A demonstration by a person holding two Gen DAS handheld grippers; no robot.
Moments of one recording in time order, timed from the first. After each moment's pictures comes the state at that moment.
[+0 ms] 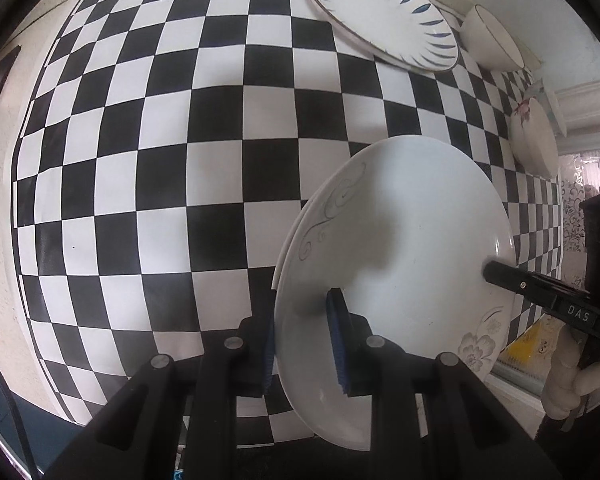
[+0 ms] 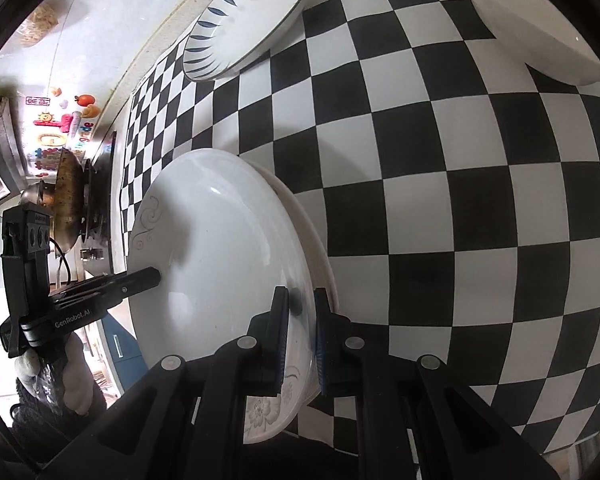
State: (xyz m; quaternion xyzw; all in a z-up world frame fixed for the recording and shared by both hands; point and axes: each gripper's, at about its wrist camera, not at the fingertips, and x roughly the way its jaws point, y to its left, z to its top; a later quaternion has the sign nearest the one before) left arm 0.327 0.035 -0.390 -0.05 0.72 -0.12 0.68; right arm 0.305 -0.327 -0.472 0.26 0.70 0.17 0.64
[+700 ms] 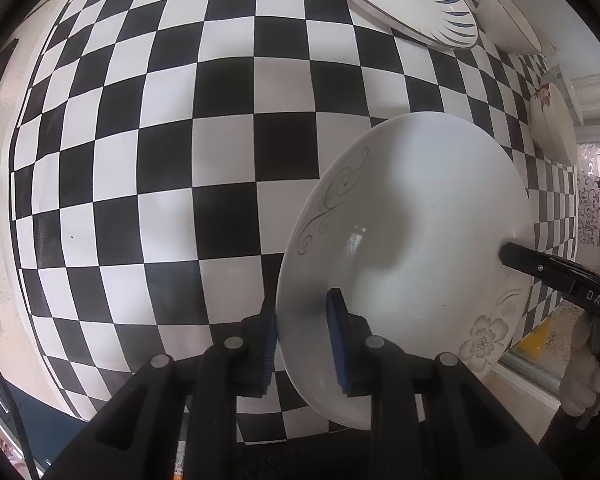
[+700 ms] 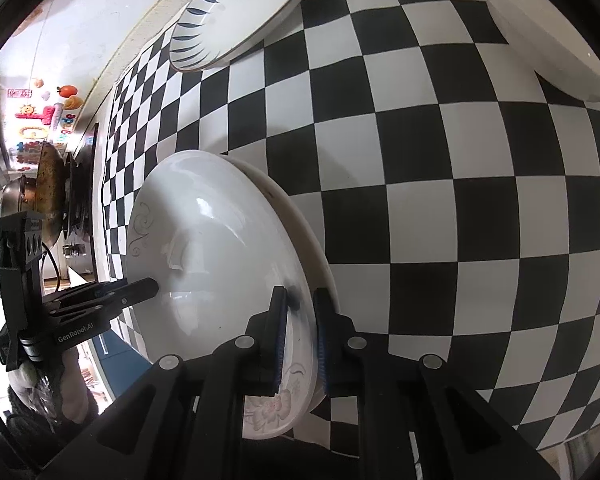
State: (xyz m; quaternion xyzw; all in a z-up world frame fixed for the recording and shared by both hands) left arm 0.325 0.028 -0.410 -0.04 0.74 -0.11 0.66; right arm 0.320 -0.304 -0.474 0.23 0.73 0.15 0.63
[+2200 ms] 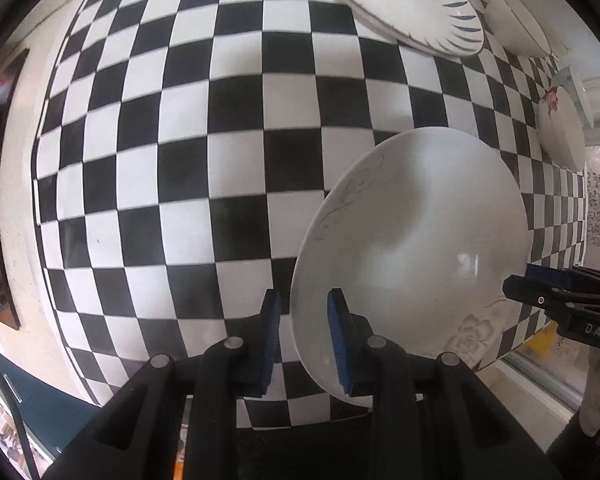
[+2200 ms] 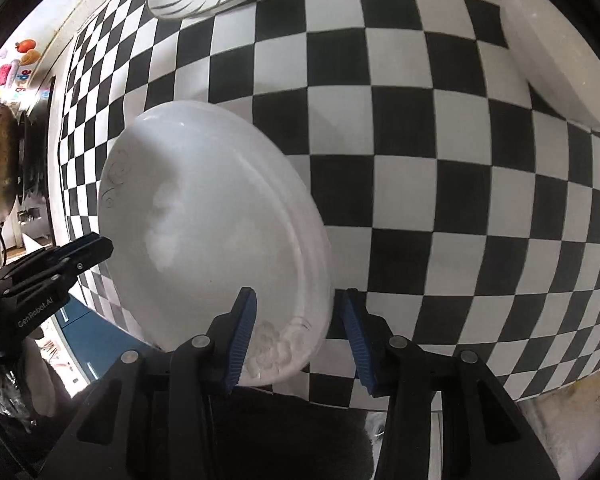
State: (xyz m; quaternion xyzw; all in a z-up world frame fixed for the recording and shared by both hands) left arm 0.341 0.010 -0.386 -0.02 0.75 -0.08 0.65; right arm 0.340 -0.290 -0.457 0.11 0.80 0.11 0.58
